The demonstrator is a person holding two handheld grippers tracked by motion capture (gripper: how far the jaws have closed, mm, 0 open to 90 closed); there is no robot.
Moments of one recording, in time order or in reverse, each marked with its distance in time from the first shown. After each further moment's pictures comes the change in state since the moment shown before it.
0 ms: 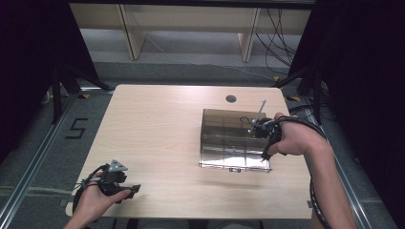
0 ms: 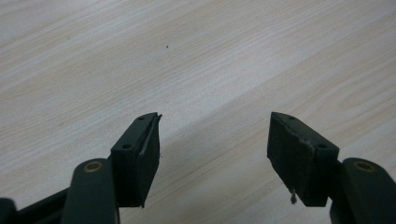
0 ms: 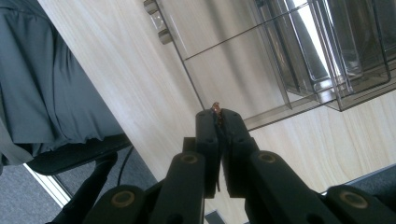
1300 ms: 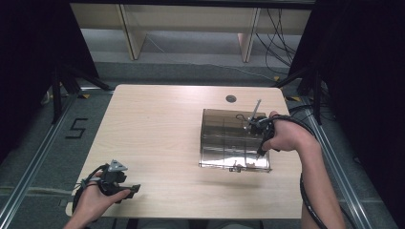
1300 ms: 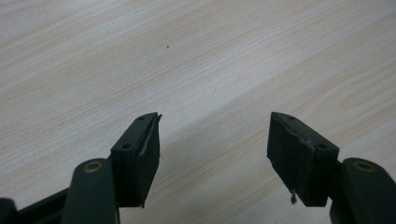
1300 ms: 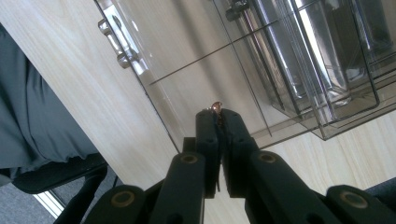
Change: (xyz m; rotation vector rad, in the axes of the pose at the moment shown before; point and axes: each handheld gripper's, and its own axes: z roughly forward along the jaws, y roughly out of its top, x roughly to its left) left arm 0.001 0.000 0.000 -0.004 -0.007 -0.003; right arm -0.021 0.016 0.024 -0.017 0.001 0.022
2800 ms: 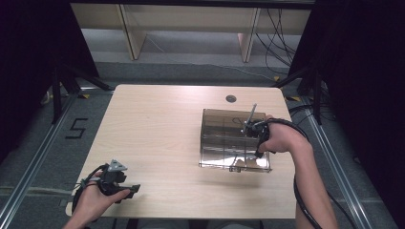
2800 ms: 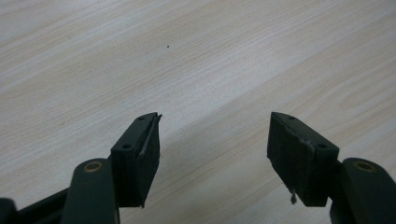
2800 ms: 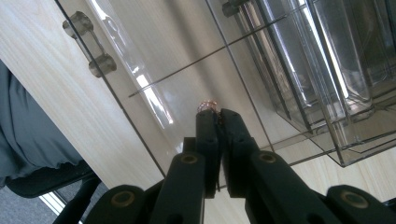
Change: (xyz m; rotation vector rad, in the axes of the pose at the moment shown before) left arm 0.001 0.000 -0.001 0.003 0.001 0.003; right arm -0.008 0.007 0.027 0.037 0.006 0.017
